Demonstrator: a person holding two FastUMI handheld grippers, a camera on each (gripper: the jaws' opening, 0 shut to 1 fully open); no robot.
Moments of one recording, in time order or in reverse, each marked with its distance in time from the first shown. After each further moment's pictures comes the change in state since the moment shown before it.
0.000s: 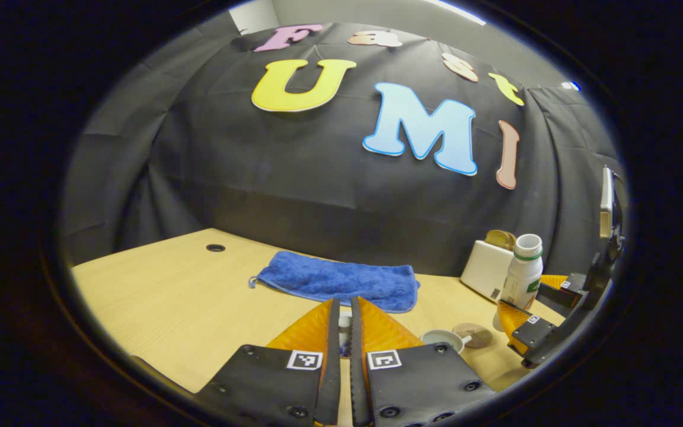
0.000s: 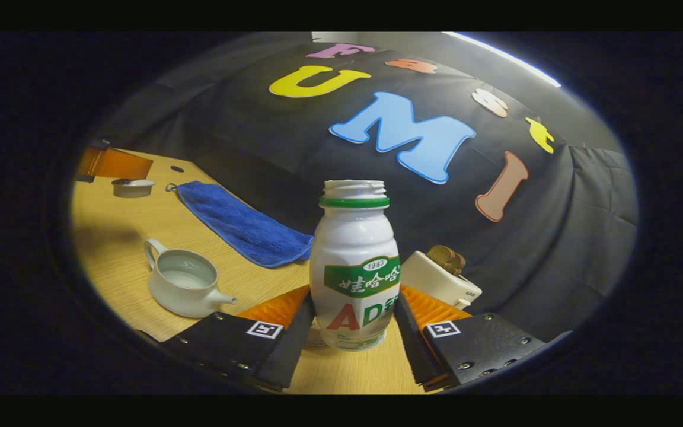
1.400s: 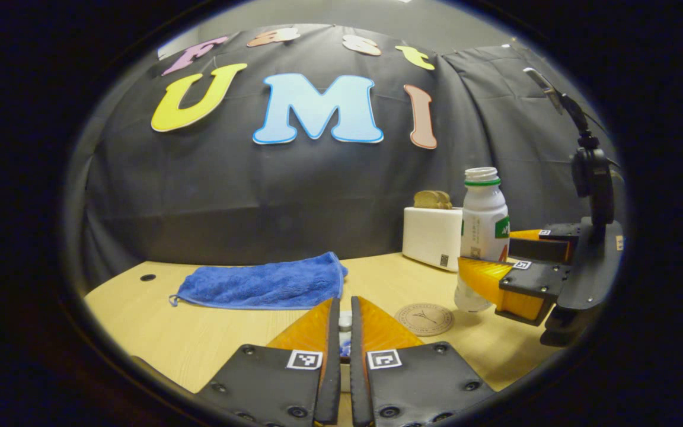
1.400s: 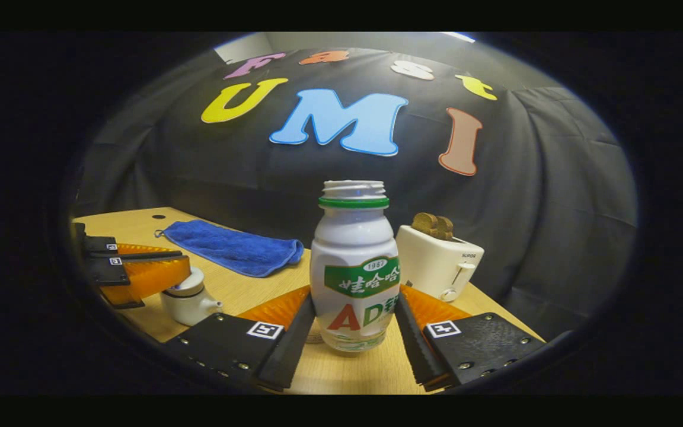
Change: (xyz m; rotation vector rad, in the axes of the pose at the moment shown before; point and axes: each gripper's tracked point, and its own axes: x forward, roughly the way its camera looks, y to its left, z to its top) left arm 0.029 -0.126 -0.044 0.241 0.016 -0.251; right arm -0.011 -0.032 -0.015 0.317 0.033 0.005
